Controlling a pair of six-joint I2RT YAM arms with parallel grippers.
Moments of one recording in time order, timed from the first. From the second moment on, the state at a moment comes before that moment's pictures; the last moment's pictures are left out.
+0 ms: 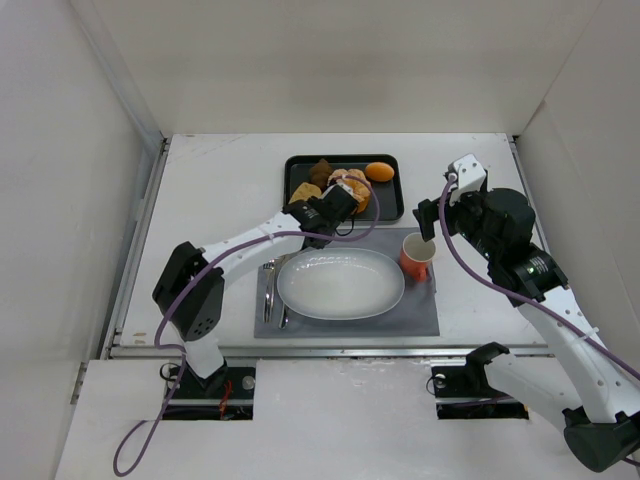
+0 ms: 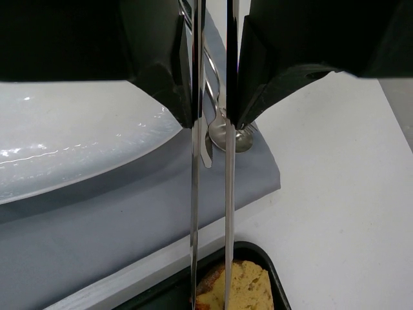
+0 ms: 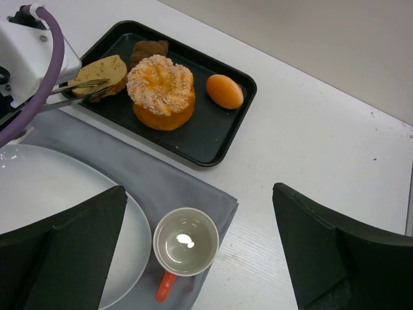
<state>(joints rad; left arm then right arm) -0.82 1.73 1.38 -0.72 -0.57 -0.15 0.41 0.87 1.00 -0.36 0.00 -0.17</state>
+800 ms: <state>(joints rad) -0.84 1.68 1.47 -0.77 -0.65 -0.17 0.41 0.87 1.00 -0.36 0.00 -0.18</state>
